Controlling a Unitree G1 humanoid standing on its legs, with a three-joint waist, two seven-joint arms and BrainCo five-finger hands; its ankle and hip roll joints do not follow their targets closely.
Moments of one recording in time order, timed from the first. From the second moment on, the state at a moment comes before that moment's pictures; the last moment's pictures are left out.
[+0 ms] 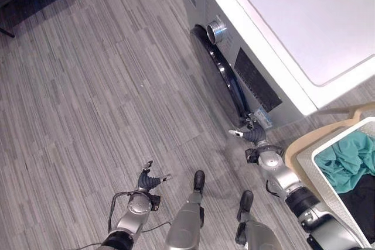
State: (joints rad) left arm -0.09 0.34 -0.31 0.71 -0.15 -0.09 0.19; right arm -0.36 -0.27 0.45 0.36 0.18 -0.05 -0.32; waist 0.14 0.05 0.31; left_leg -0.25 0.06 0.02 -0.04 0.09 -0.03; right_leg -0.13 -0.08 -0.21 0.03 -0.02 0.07
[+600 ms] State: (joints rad) left arm -0.09 0.36 -0.34 0.69 -0.15 -0.09 0.21; right arm -0.63 -0.18 0.41 0.49 0.16 -0.11 -0.38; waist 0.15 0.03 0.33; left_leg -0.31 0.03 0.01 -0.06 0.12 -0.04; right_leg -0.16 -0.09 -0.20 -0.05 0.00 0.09
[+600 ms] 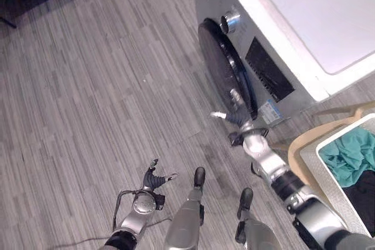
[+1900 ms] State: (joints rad) left arm -0.09 0.36 -0.34 0.69 -0.14 -0.09 0.23; right arm -0.52 -0.23 0.36 0.49 0.07 -0.11 -0.48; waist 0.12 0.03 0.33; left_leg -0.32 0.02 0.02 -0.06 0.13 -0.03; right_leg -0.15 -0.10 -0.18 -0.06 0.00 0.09
